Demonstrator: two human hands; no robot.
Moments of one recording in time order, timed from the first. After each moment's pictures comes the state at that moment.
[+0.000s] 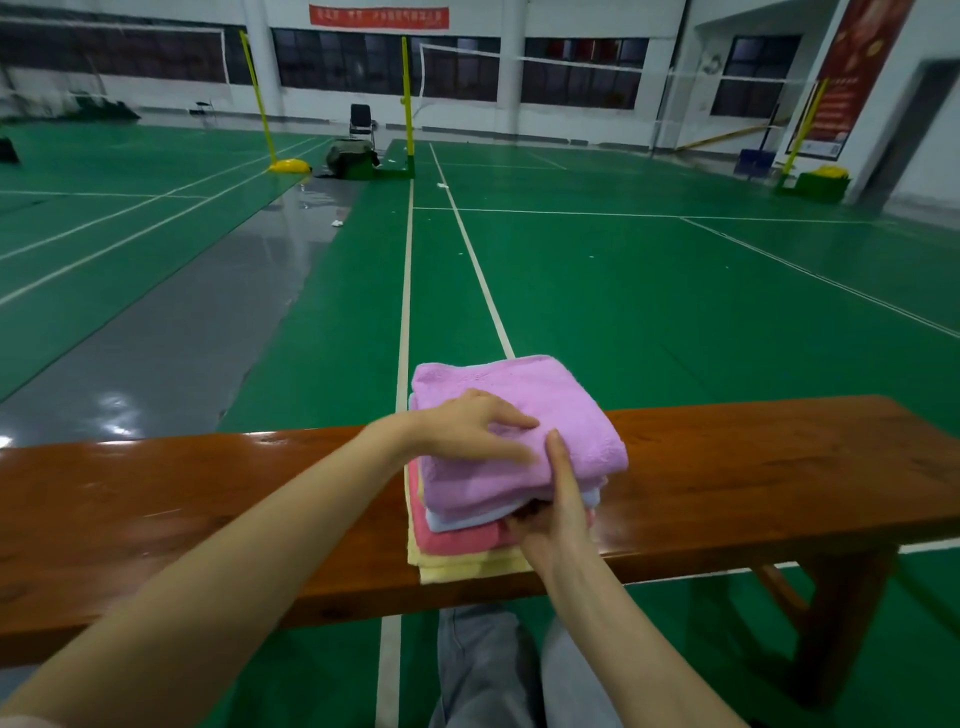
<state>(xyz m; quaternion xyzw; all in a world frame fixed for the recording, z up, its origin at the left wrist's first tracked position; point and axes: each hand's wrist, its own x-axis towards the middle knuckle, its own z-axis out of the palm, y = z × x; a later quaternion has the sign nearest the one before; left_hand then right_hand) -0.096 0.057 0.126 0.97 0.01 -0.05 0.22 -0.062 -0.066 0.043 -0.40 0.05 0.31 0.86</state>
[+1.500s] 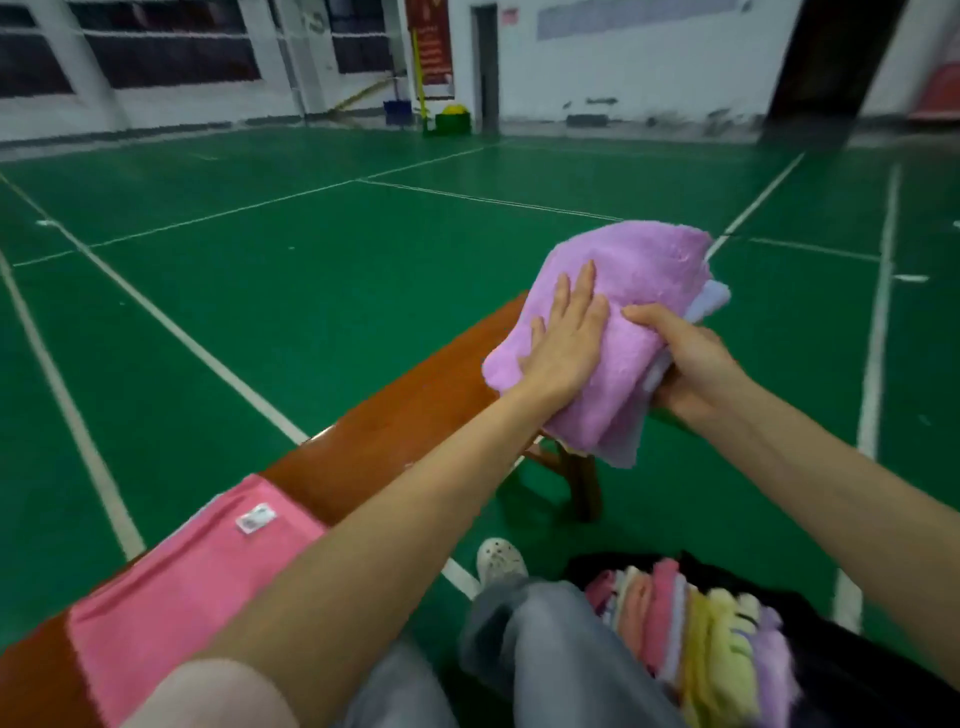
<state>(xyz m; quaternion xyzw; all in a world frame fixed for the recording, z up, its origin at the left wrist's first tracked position) 0.051 -0.258 0.156 0.83 -0.23 0.03 0.50 0.006 -0.369 0.171 -0.53 0.12 -0.07 0.84</state>
